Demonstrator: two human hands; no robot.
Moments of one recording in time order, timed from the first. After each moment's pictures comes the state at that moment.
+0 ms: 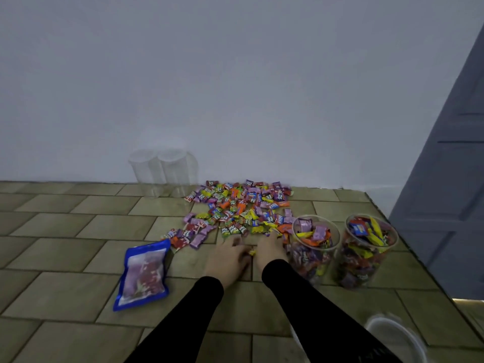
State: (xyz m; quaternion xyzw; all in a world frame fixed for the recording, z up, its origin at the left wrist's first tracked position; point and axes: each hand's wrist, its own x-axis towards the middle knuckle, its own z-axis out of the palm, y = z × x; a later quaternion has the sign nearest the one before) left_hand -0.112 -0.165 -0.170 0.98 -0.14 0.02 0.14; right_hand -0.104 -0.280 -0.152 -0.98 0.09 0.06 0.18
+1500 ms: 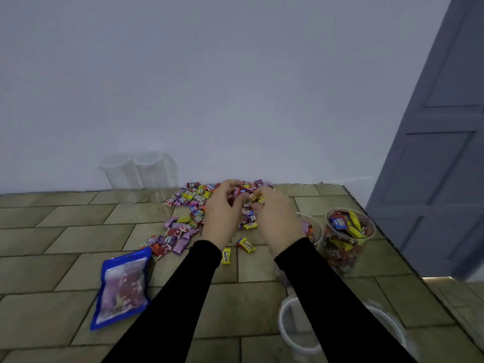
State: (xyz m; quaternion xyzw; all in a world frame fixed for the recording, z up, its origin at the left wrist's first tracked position) left_hand -0.087 -0.202 -0.069 0.79 -0.09 0.18 0.57; right_hand -0.127 -0.309 -0.045 -0.93 0.01 -0.18 0.33
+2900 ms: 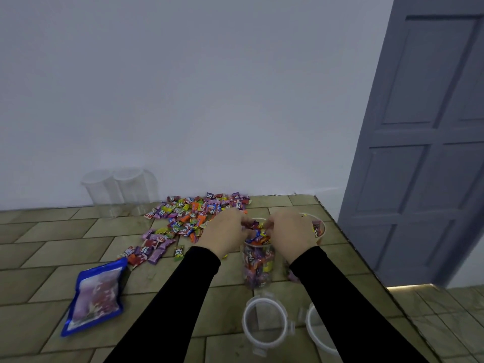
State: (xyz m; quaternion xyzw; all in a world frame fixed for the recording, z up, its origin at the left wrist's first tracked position) left_hand -0.140 -0.264 -0.035 0.96 -0.21 0.02 0.21; right_hand -0.172 -0.403 -0.042 -0.99 0.05 -0.11 0.07
